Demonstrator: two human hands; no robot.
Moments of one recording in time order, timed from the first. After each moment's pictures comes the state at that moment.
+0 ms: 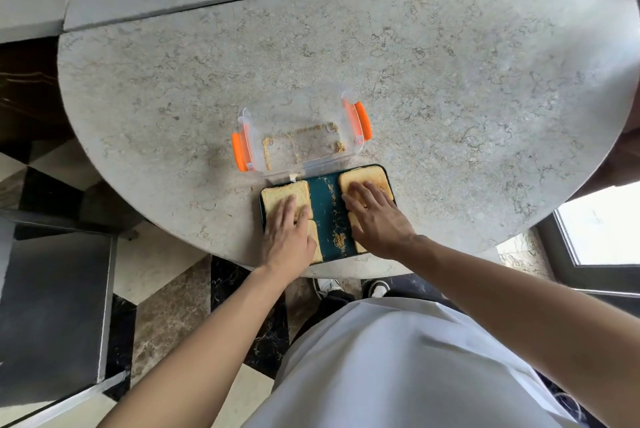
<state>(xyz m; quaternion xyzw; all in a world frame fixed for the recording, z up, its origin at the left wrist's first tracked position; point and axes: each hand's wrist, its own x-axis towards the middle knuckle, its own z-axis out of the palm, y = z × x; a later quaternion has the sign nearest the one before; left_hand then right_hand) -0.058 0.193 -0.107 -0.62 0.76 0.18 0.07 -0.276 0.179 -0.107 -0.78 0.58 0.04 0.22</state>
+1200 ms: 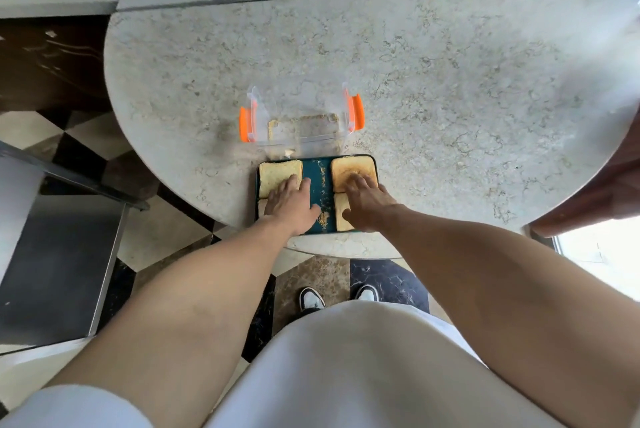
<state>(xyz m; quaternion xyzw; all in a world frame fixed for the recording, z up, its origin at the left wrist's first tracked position) -0.107 0.189 -0.074 -0.68 0.69 0.23 0.11 -0.290 0.174 -0.085 -0.76 0.56 0.15 0.29</state>
